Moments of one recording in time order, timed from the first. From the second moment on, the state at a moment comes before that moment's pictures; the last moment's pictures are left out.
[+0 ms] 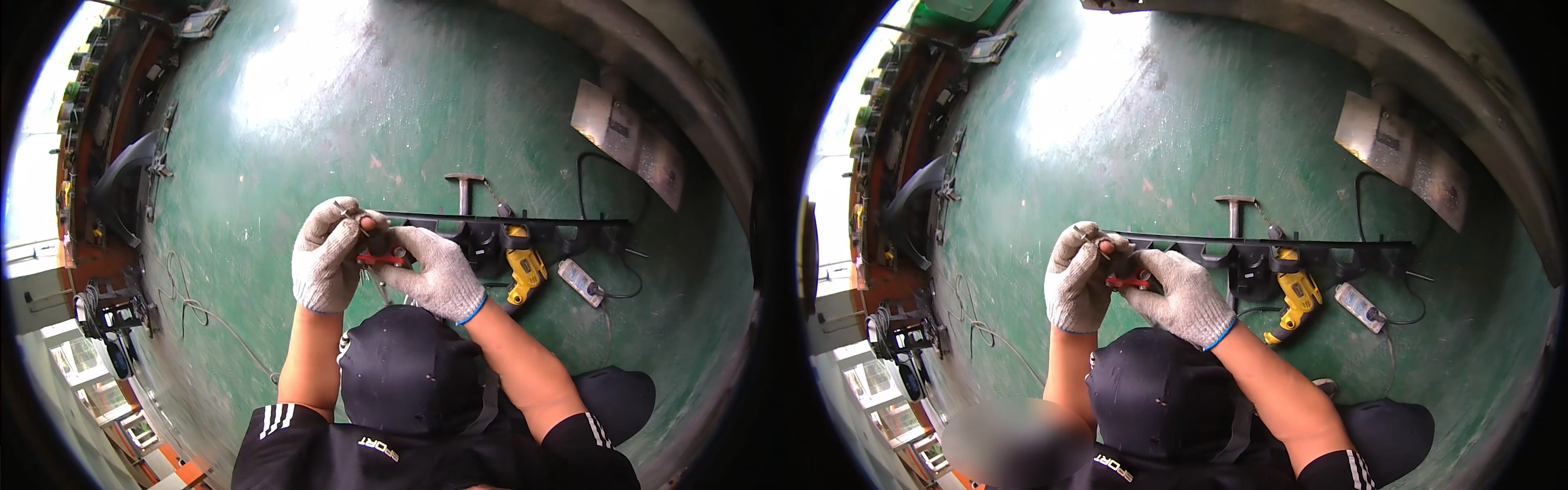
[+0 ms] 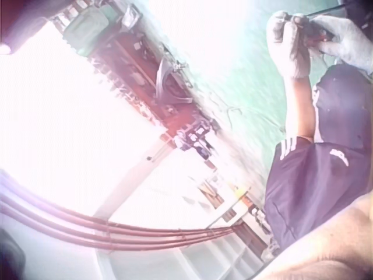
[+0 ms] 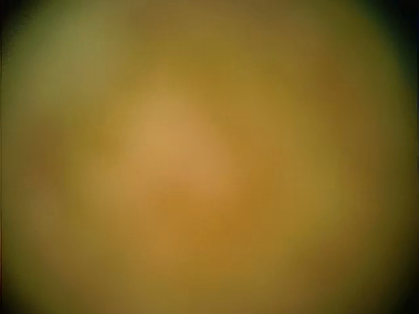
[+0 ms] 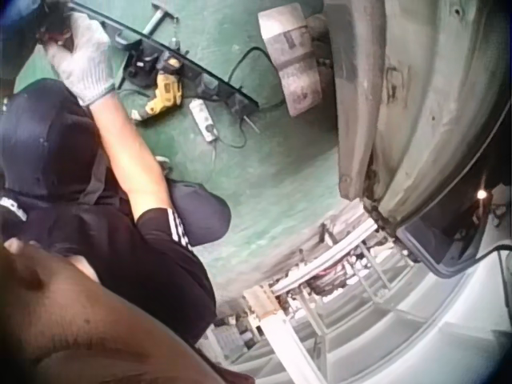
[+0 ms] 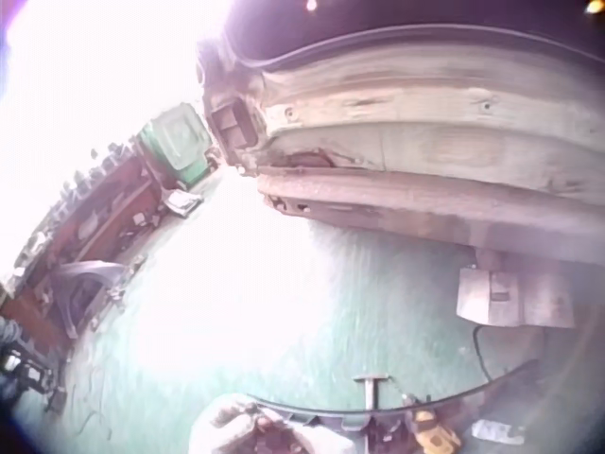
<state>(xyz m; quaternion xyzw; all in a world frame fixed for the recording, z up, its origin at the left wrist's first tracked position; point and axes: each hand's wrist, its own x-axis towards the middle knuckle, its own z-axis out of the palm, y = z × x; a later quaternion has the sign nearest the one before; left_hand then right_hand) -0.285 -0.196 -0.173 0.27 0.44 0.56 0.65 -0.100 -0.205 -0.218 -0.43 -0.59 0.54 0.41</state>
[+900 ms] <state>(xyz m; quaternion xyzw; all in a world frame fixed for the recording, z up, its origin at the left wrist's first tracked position) -0.251 -0.201 -0.187 0.33 0.39 0.56 0.65 -0.062 -0.218 -0.221 -0.46 -0.62 0.50 0.40</state>
